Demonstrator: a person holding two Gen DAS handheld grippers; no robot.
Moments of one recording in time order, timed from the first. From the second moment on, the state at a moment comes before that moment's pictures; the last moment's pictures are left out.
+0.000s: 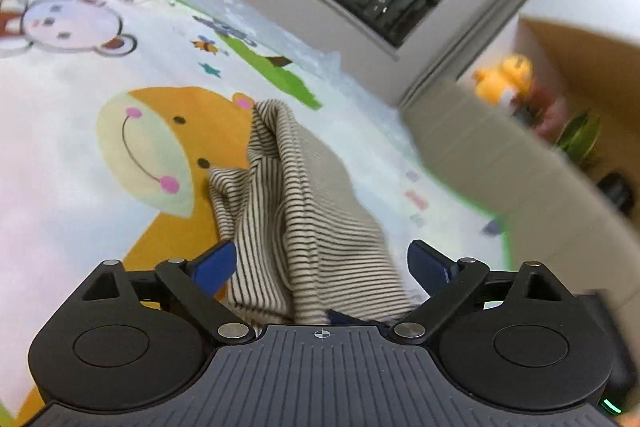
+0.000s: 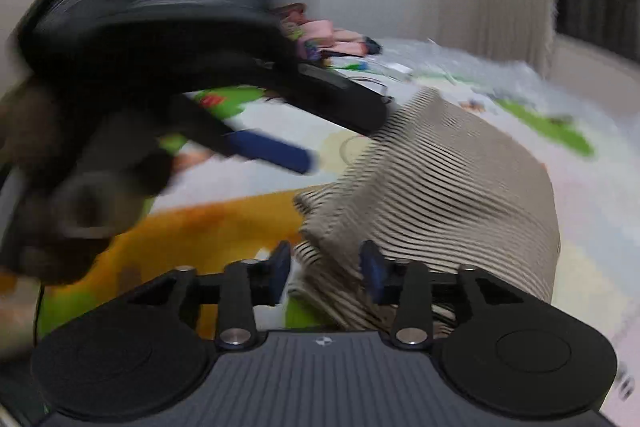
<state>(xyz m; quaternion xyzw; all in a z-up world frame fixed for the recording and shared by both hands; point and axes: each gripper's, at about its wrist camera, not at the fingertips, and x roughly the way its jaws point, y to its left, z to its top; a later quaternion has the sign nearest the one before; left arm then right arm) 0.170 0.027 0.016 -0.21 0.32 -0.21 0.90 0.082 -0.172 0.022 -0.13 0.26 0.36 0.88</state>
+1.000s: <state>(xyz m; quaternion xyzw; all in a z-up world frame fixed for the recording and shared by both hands) 0.207 -0.004 0.034 -0.18 0.31 -0.23 0.91 0.151 -0.281 -0.011 0.14 0.33 0.22 0.91</state>
